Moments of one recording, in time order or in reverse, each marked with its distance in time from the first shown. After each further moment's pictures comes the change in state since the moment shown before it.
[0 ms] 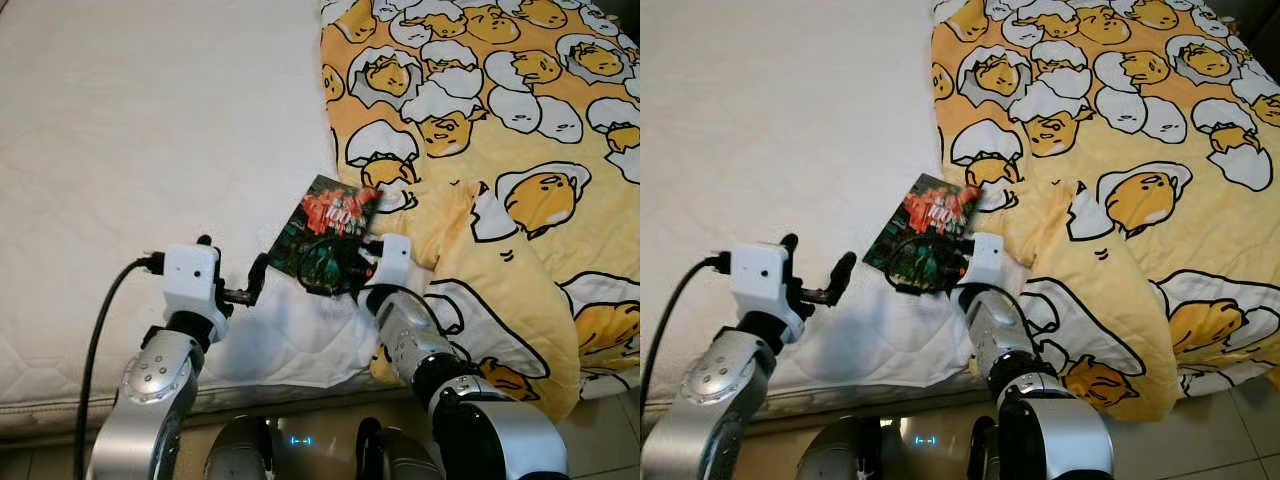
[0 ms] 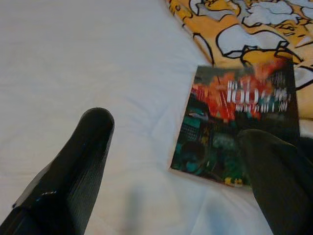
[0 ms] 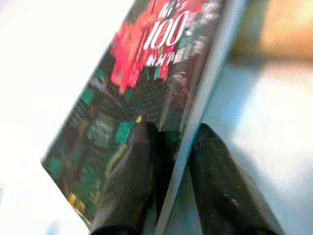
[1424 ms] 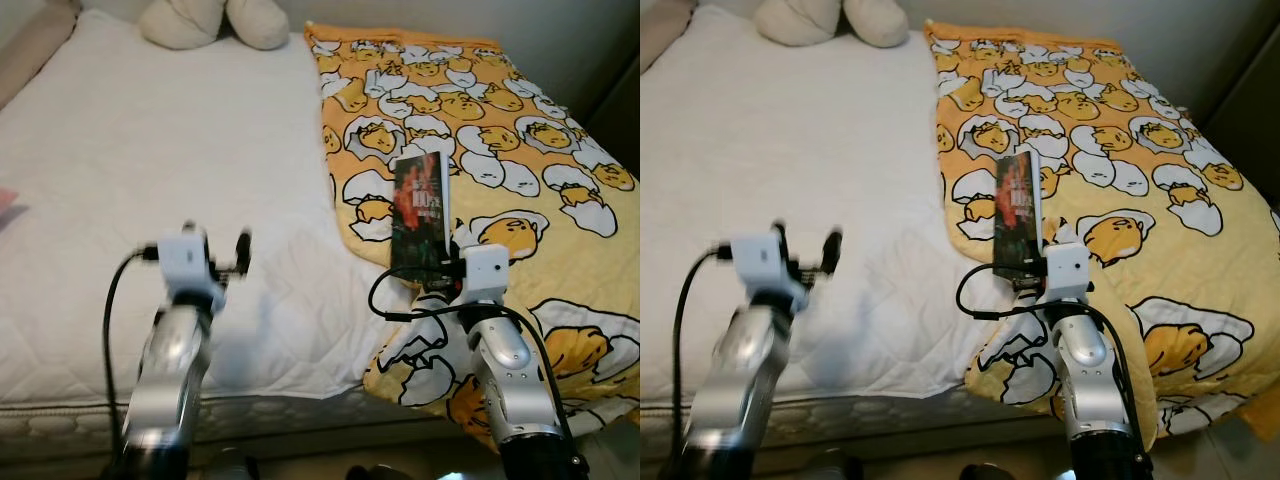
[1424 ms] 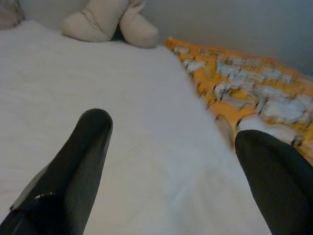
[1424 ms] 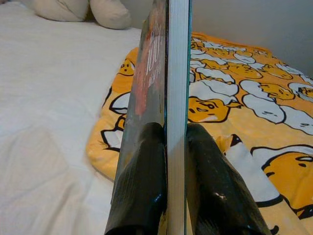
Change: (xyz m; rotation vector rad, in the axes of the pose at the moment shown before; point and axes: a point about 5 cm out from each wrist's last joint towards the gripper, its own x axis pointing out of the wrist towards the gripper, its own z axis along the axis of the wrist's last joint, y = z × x) left arm 0.045 0.017 -0.006 -0.159 -0.126 0.161; right arm -0.086 -0.068 0.042 -0.496 -0.230 -0.247
